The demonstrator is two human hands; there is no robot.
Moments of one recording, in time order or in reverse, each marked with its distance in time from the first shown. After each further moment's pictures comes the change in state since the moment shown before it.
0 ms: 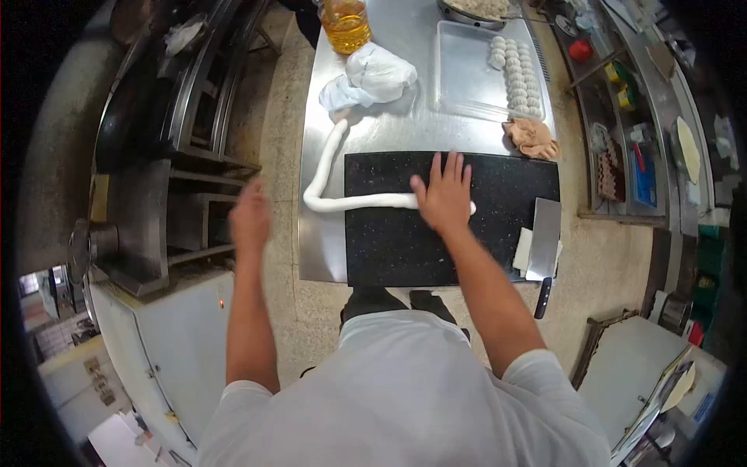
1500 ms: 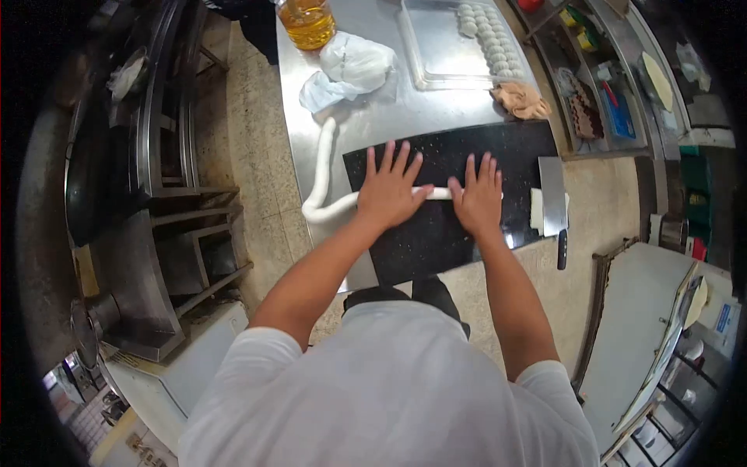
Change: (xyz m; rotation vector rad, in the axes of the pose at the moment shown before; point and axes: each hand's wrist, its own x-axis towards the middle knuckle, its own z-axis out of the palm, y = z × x) left_hand -0.011 0.112 0.167 0.278 -0.422 0.968; right_hand -0.053 0.020 0.004 -0.085 0.044 0.301
